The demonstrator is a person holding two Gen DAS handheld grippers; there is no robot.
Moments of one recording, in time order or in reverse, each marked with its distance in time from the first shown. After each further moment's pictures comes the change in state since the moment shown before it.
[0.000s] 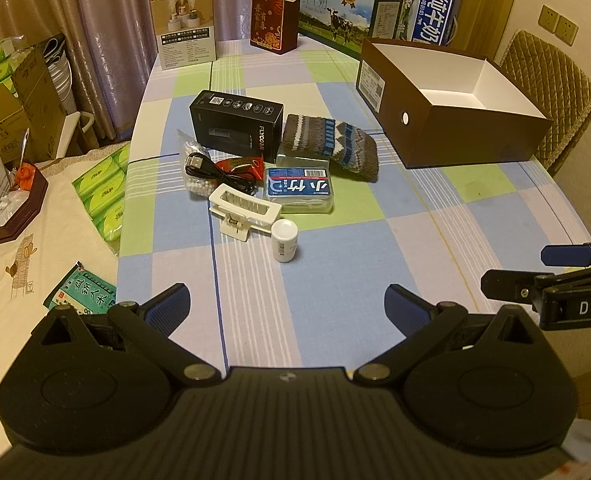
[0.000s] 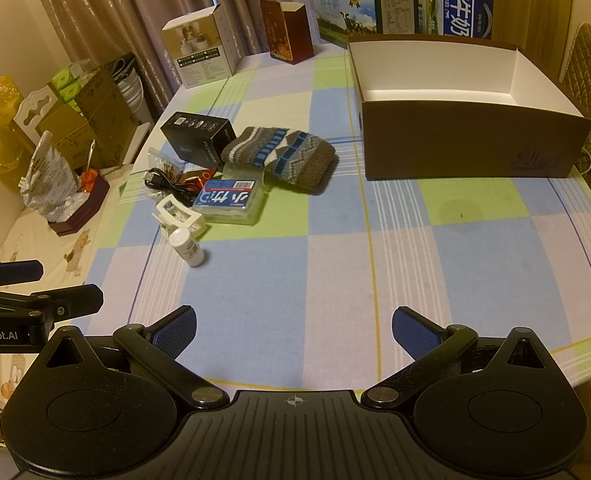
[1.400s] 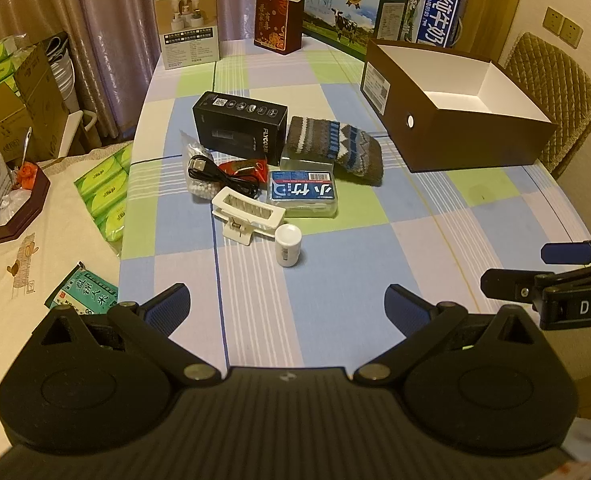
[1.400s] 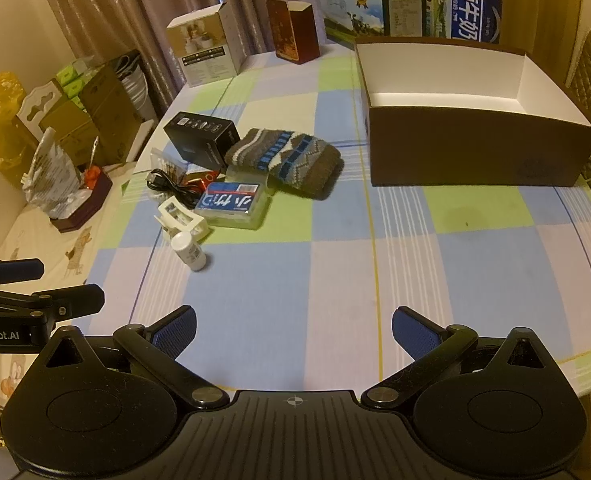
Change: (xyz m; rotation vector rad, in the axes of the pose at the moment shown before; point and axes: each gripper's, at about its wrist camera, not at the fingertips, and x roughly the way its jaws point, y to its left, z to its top) left arm 0.000 0.000 0.000 -0.002 -0.001 0.000; right arm 0.009 0.001 0.010 -0.011 0.000 0.005
